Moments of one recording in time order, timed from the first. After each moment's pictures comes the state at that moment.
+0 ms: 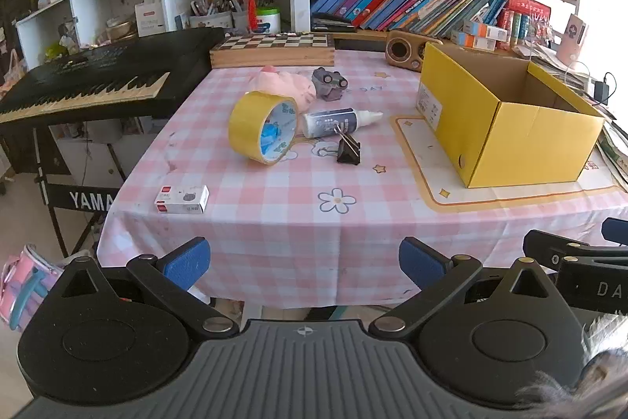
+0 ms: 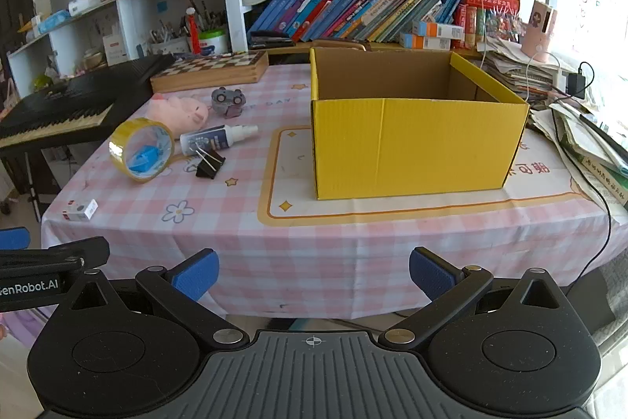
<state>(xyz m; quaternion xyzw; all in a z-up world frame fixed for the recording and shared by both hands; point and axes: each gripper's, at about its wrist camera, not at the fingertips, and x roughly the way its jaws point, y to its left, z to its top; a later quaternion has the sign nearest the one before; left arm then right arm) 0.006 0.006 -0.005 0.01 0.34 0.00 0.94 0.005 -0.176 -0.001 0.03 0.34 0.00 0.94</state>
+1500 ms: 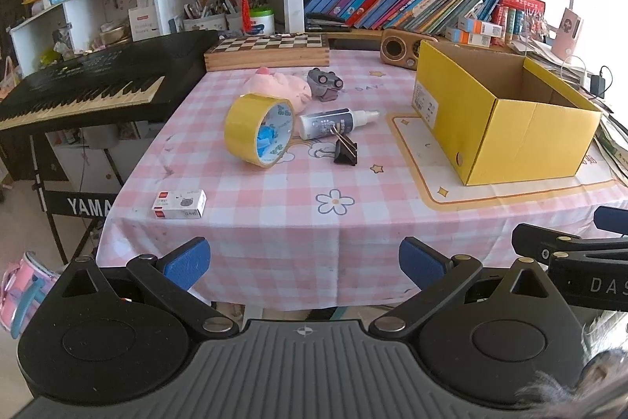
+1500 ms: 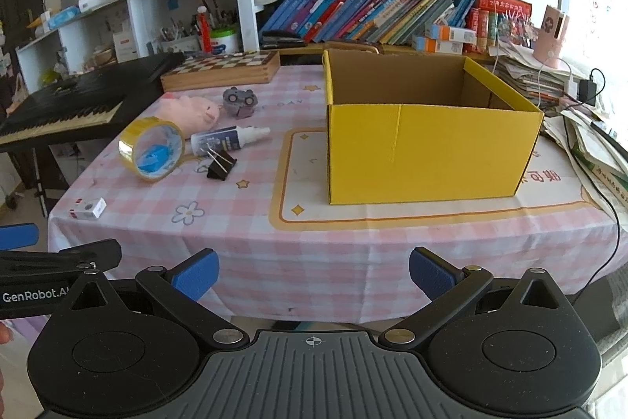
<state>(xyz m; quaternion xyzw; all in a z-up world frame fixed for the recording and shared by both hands) 0.008 0.002 -0.003 0.02 0.34 0.00 0.94 0.008 -0.171 0.003 0.02 0.34 0.02 0.94</state>
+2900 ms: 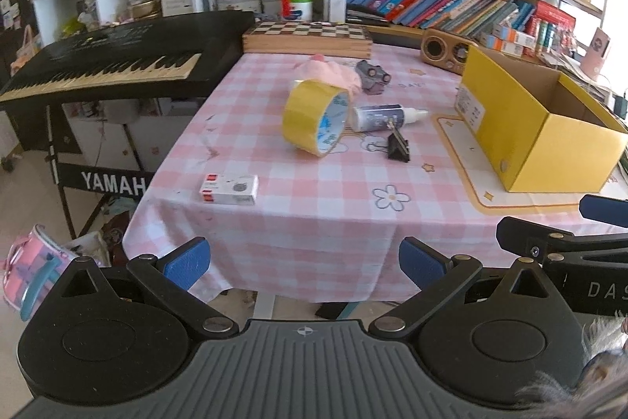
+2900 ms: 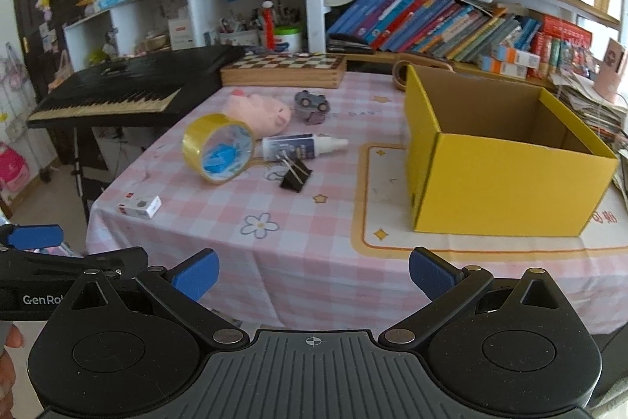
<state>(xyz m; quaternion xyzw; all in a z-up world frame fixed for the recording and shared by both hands) 0.015 0.059 -0.007 -0.01 0.36 0.03 0.93 0.029 -0.113 0.007 -0.02 0.33 0.10 0.94</state>
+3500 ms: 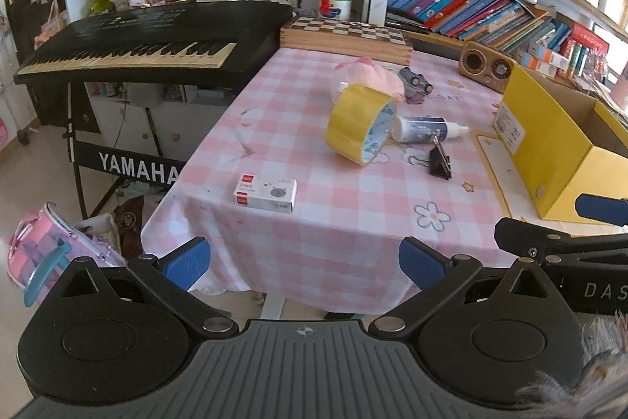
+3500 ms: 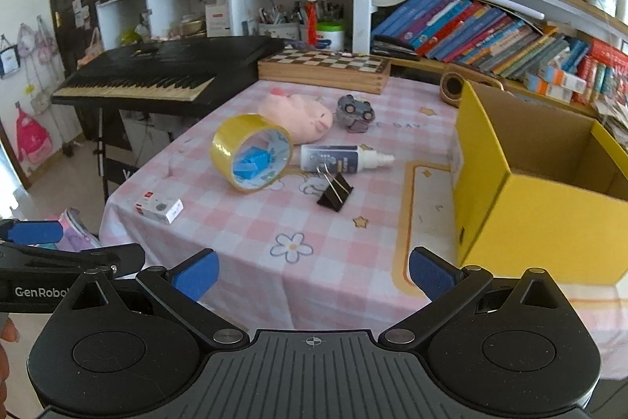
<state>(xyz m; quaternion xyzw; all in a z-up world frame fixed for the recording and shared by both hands) 0.038 0.086 -0.014 -0.05 0.36 0.07 0.93 0.068 -0.086 0.003 -0.05 0.33 0.15 0.93</state>
